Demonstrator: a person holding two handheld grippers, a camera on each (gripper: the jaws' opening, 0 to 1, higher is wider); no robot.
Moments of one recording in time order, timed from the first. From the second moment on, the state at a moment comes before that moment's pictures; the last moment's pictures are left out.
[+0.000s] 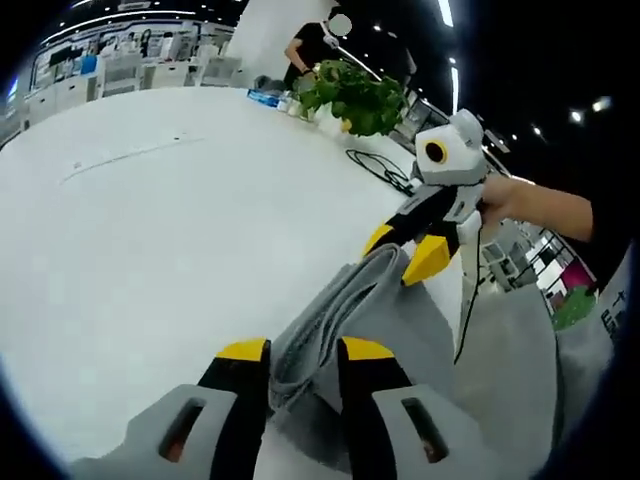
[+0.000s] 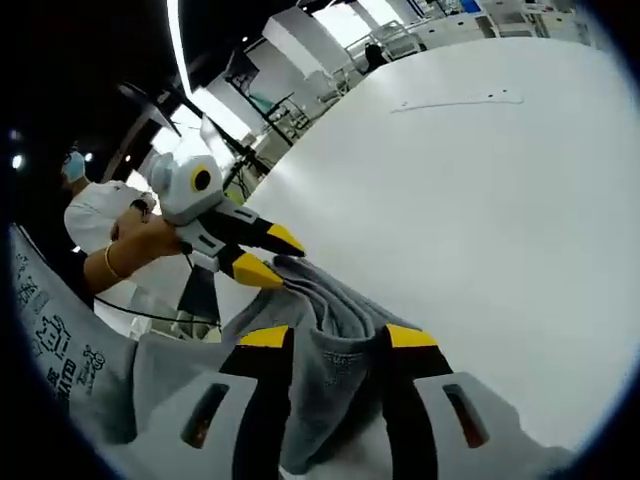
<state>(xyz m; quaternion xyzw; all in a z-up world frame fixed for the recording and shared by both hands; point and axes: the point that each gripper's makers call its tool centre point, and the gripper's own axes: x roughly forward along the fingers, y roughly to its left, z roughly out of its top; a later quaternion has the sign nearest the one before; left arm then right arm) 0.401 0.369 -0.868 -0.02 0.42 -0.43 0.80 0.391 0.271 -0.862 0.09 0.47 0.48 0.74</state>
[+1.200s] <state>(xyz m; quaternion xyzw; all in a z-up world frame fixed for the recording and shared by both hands) 0.402 0.399 -0.864 0.01 0.36 -0.34 0.87 0.395 0.222 -0.883 0.08 0.43 0.39 0.81</state>
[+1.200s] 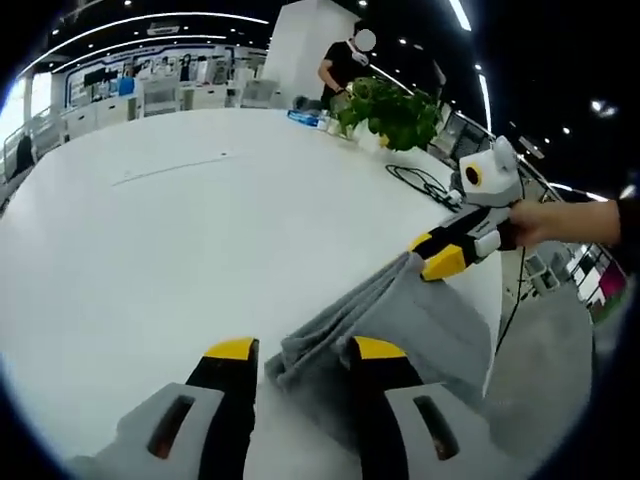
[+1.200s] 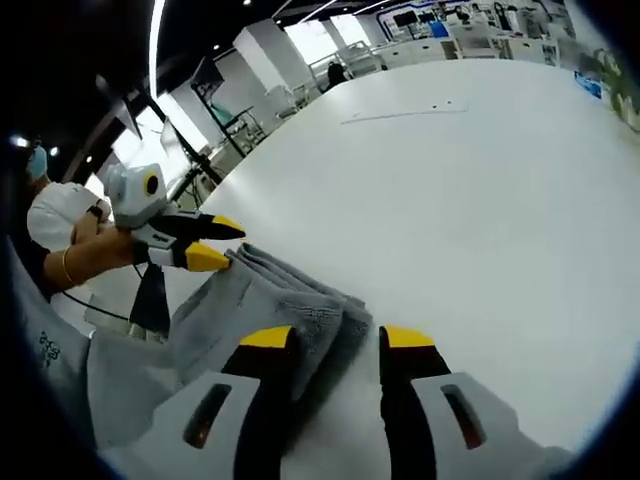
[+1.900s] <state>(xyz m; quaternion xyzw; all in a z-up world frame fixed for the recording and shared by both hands) 0.396 0.414 -0.835 -0.10 0.32 -0.32 0.89 0.330 0.188 -0.897 0.06 0.45 0.37 0.81</state>
